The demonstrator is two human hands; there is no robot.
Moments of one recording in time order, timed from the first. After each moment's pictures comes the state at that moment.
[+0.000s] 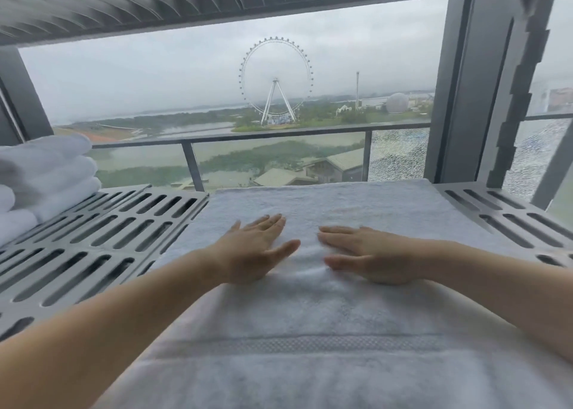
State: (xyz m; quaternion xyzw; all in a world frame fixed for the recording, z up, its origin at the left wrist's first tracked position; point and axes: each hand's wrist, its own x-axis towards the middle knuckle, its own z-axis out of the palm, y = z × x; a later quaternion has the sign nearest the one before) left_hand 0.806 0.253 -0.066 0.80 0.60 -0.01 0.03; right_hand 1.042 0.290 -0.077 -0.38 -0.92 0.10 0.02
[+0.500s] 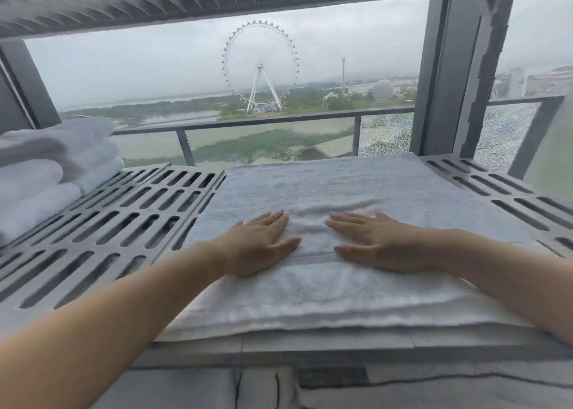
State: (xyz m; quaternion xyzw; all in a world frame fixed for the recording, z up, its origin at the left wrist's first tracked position) left_hand 0.783 0.158 -0.075 0.81 0.58 -0.02 0.06; right_hand 1.035 0.182 -0.079 -0.42 -0.90 0.09 0.02
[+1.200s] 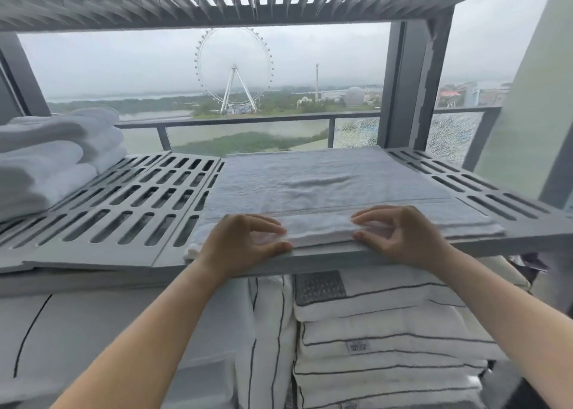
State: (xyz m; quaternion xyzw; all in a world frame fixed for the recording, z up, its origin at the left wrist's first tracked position) left_hand 0.761 0.030 -0.092 0.79 0.49 0.35 0.08; right_hand 1.053 0.040 -0.095 -0.45 -0.81 0.05 0.36
